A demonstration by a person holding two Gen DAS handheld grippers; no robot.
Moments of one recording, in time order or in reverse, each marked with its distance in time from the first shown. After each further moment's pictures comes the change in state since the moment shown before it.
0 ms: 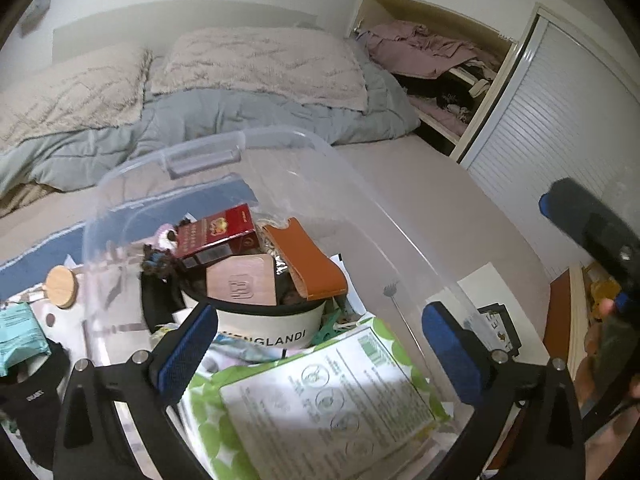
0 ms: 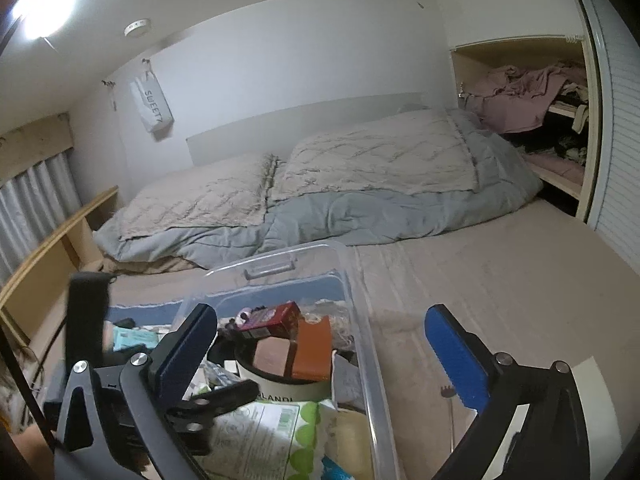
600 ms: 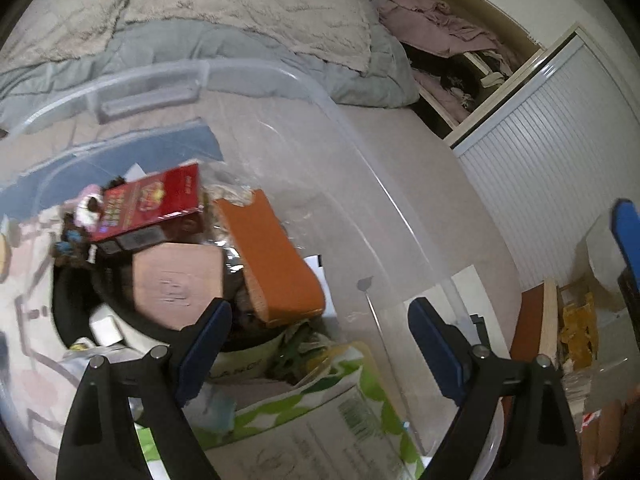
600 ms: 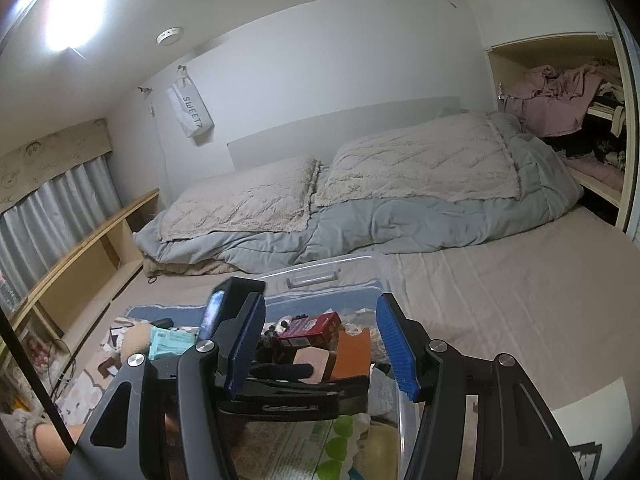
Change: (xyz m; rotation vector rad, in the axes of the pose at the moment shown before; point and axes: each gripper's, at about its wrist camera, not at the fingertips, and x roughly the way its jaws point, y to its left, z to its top) left arm 0.078 -0.001 0.024 -0.141 0.176 -0.135; right arm 0.006 0.002 0.012 -0.018 -0.011 0.172
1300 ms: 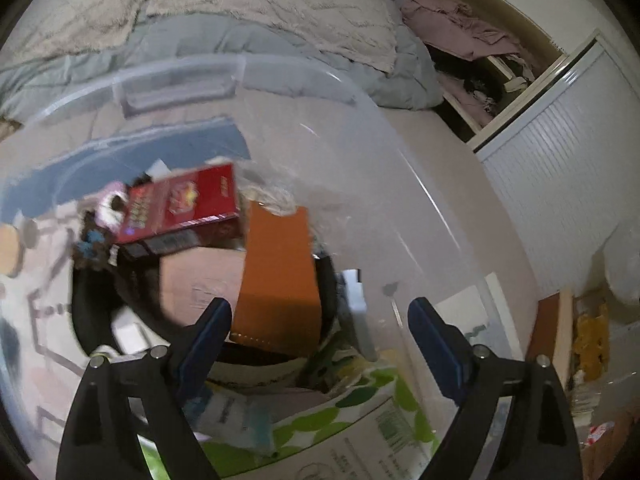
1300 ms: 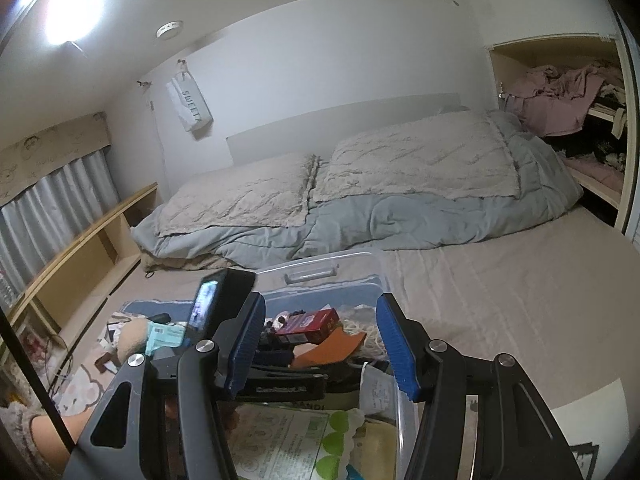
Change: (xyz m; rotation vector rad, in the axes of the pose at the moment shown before) left arm 0.012 0.023 0.008 -0.041 0.021 0.039; right arm 0.000 0.000 0.000 -0.013 0.015 -0.001
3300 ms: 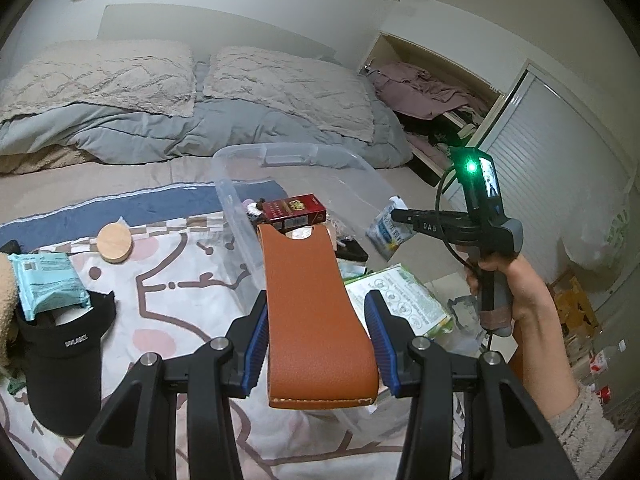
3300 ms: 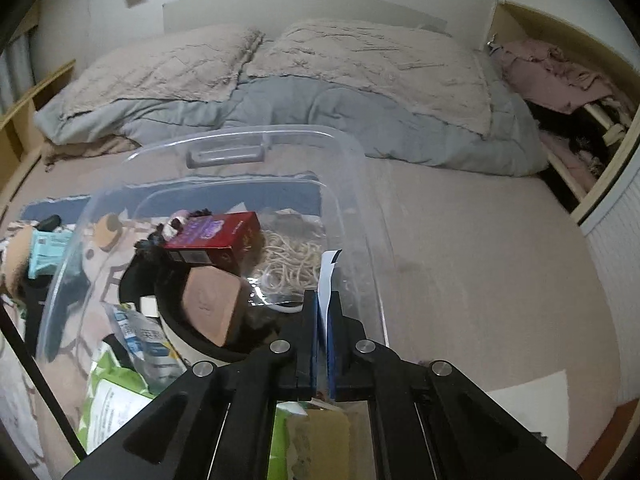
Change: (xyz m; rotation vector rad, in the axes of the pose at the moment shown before) left arm -0.193 0.083 -0.116 0.098 -0.286 -0.039; right arm 0.133 0.004 -0.031 -0.136 0.413 -0.343
